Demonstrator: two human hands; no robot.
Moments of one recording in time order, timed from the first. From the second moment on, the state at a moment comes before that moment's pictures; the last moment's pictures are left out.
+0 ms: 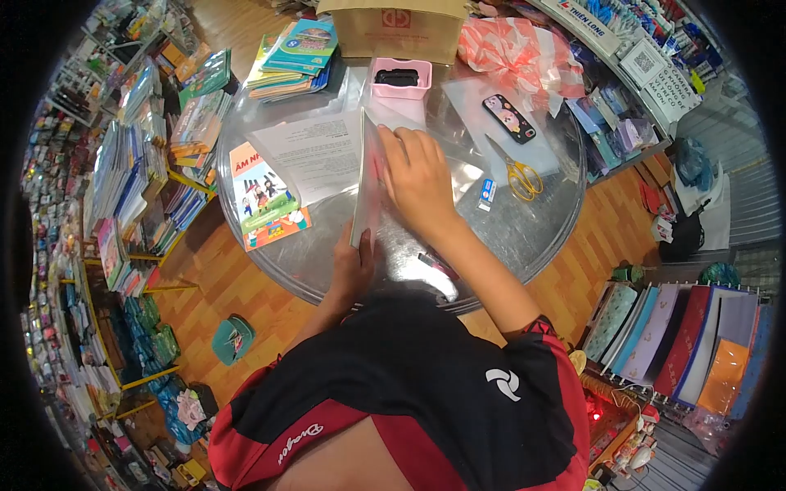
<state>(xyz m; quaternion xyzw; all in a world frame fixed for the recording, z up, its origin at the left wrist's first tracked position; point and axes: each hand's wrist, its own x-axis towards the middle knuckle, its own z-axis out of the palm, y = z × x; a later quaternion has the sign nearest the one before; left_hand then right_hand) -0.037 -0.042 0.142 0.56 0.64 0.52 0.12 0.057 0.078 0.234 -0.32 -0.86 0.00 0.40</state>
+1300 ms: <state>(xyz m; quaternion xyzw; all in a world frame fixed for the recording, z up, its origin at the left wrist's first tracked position) -0.092 0.020 0.211 0.70 0.58 0.41 0.04 0.060 0.139 0.283 -0.14 -0.93 0.30 -0.14</state>
